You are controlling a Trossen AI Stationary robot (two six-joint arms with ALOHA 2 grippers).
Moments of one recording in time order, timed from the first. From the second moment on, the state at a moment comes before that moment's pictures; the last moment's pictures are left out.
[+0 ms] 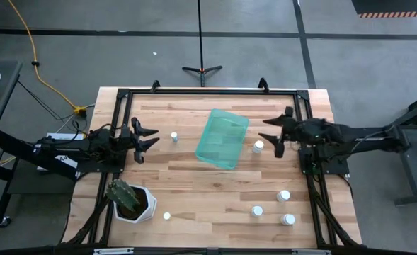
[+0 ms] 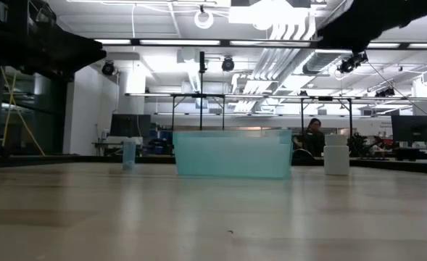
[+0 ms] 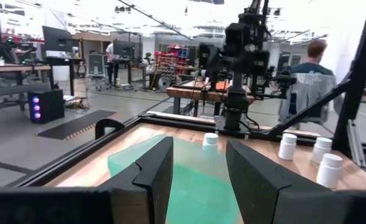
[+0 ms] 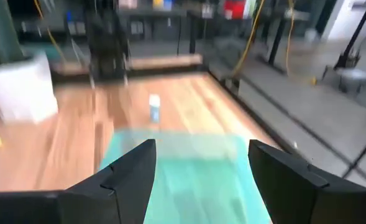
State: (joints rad) left arm -0.02 0.01 0.01 0.13 -0.26 -0.03; right arm 0.00 0.60 0.52 -0.20 0.32 0.05
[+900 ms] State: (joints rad) left arm -0.02 0.01 0.01 0.13 -0.28 -0.02; right arm 0.00 0.90 0.52 -0.33 0.23 0.16
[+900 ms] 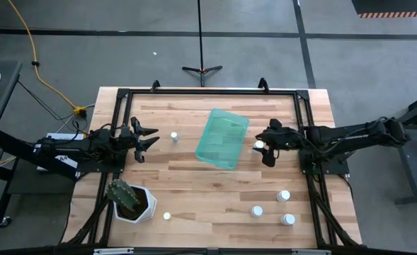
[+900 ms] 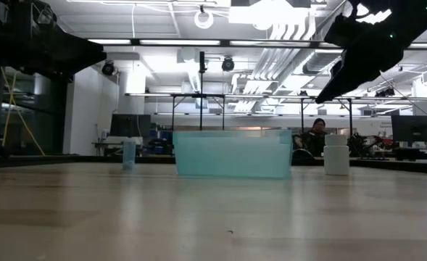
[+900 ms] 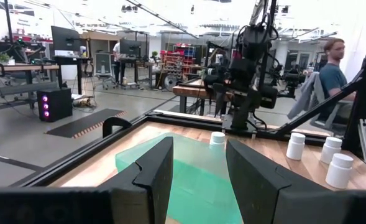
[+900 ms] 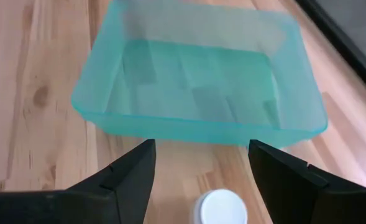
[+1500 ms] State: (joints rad) left arm -0.02 0.01 0.01 0.13 -0.28 -0.03; right arm 0.00 1.00 0.52 -0.42 0.35 0.26
